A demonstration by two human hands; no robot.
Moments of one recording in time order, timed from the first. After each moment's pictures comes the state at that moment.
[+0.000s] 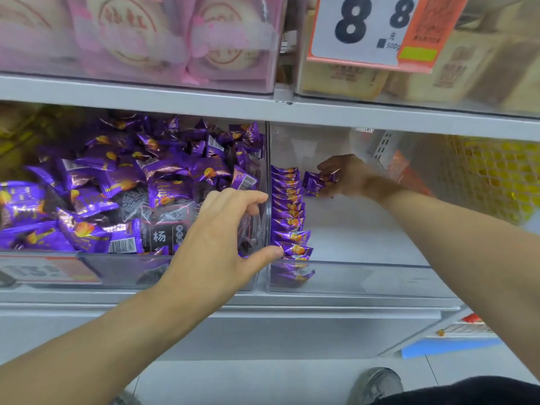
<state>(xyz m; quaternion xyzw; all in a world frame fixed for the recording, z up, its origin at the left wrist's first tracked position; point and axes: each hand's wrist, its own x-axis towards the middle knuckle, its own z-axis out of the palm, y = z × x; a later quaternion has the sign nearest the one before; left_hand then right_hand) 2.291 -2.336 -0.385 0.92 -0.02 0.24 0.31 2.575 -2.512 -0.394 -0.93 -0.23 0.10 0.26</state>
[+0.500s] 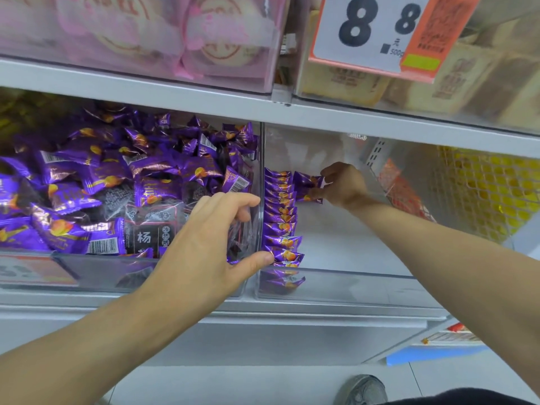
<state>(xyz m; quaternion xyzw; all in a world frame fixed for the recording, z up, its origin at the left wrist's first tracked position) 2.292 -2.334 -0.389 0.92 -0.02 0.24 0.32 2.572 -2.505 -0.414 -0.94 -0.13 0.00 0.32</state>
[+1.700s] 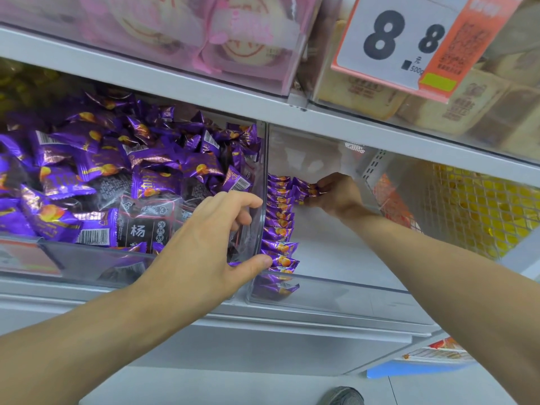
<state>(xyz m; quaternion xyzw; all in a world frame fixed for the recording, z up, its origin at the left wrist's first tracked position) 2.294 -2.334 -0.394 0.91 -0.01 0.25 0.34 2.568 -2.496 -0.415 -0.94 -0.10 0.00 0.33</state>
